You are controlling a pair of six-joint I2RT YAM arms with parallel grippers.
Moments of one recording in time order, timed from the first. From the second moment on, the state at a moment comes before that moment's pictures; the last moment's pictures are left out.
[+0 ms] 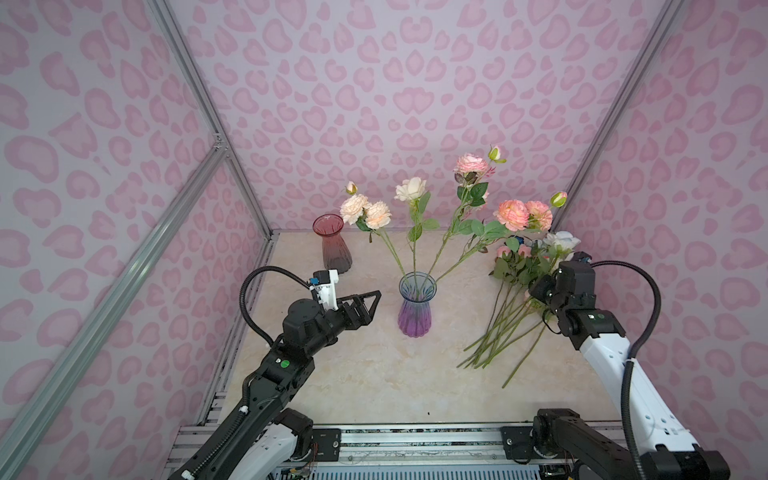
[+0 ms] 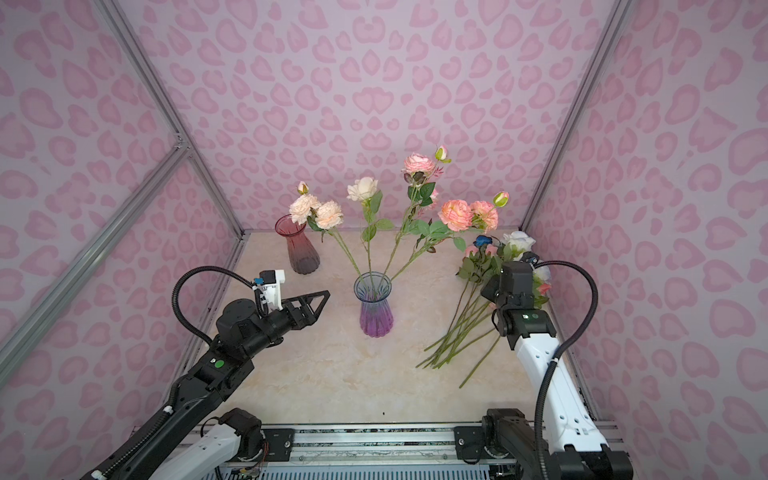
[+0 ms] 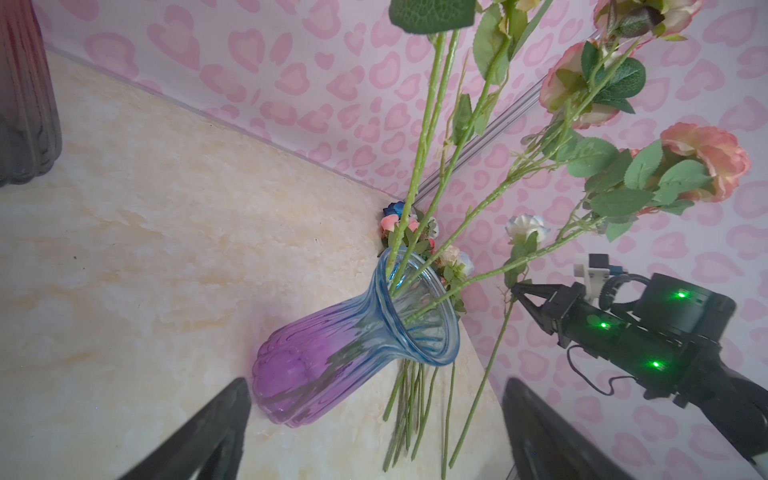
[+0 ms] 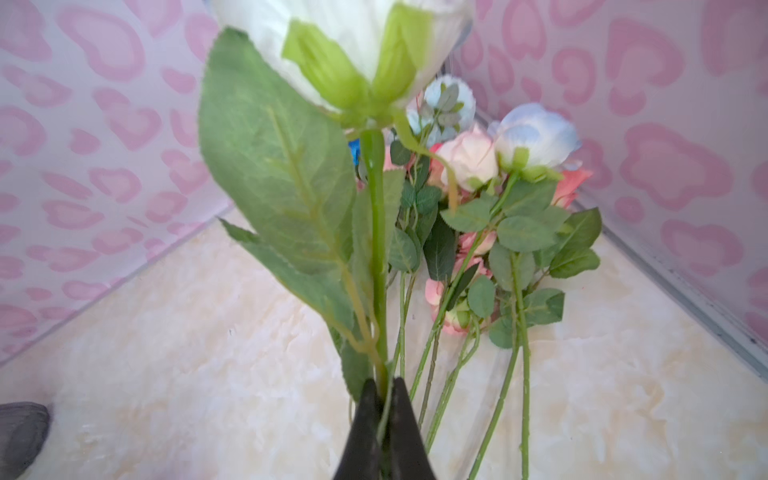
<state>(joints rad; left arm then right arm) -0.43 0.78 0.60 -0.02 0.27 -0.73 0.01 0.99 0.90 -0.47 0.21 0.53</state>
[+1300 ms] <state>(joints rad) -0.43 0.66 0.69 -0.13 0.16 -0.65 0.98 1.15 1.26 0.19 0.26 -0.10</state>
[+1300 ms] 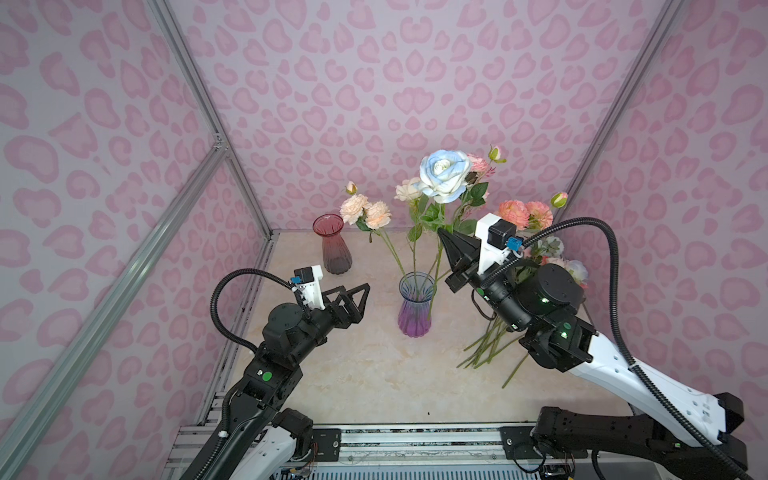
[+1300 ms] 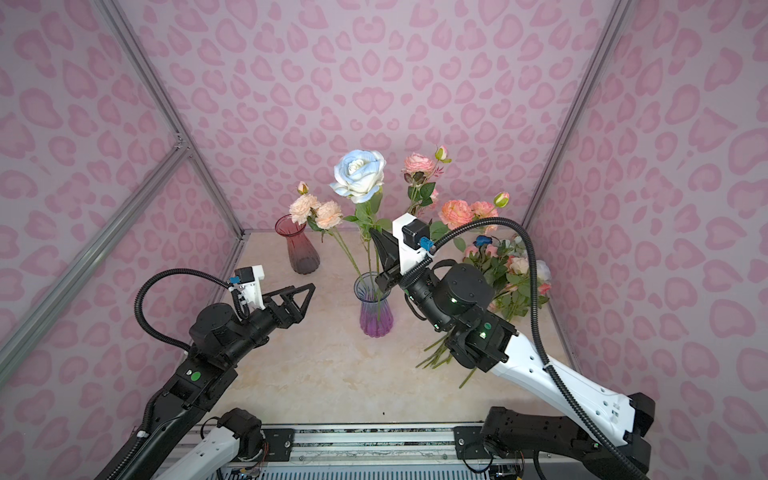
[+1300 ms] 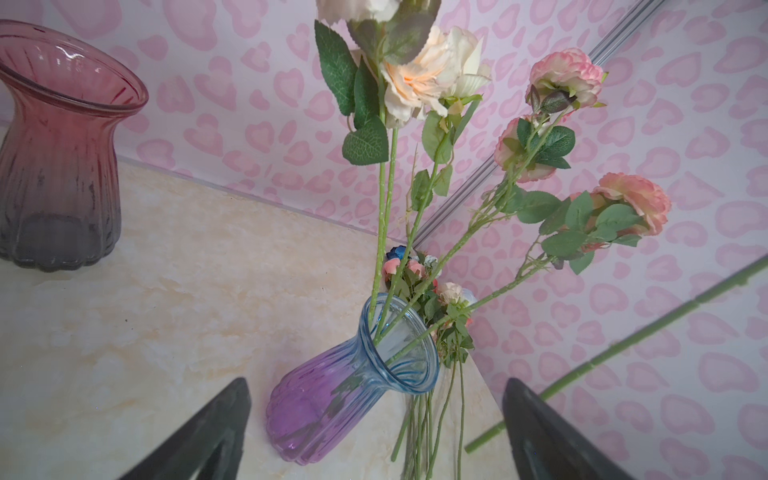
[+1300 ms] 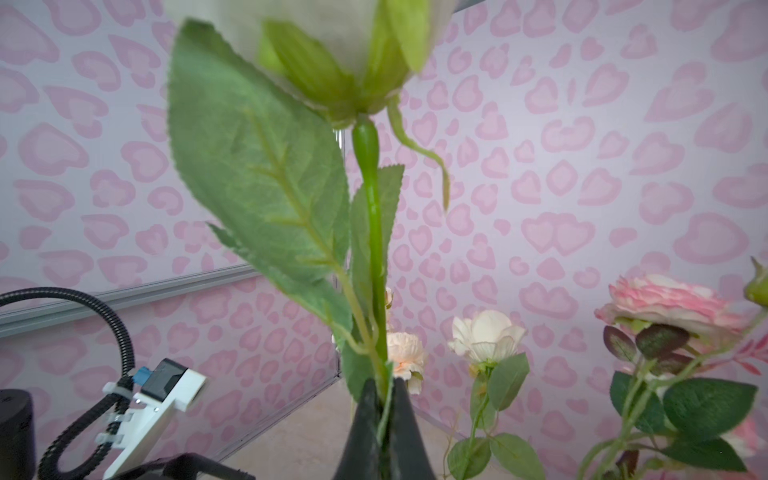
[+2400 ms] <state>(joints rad) -0.43 0.69 0.68 -0.13 0.12 -0.58 0.91 1.38 1.08 0.51 0.33 -0.24</state>
